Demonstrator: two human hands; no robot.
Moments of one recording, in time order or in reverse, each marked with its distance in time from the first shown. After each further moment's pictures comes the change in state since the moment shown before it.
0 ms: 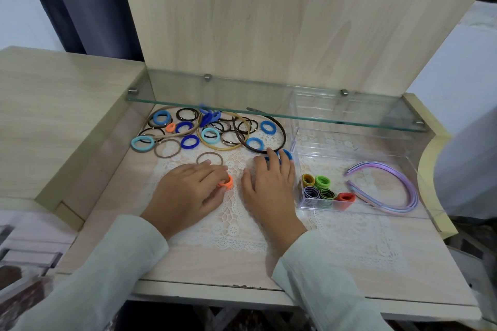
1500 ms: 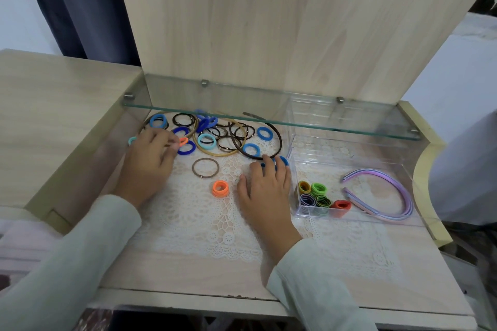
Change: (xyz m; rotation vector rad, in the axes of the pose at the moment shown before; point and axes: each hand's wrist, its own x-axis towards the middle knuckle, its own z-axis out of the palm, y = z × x) left_hand 0.017 -0.079 -0.002 -0.206 0.121 -0.486; right_hand 0.002 0.001 0.008 -0.058 0.089 -0.009
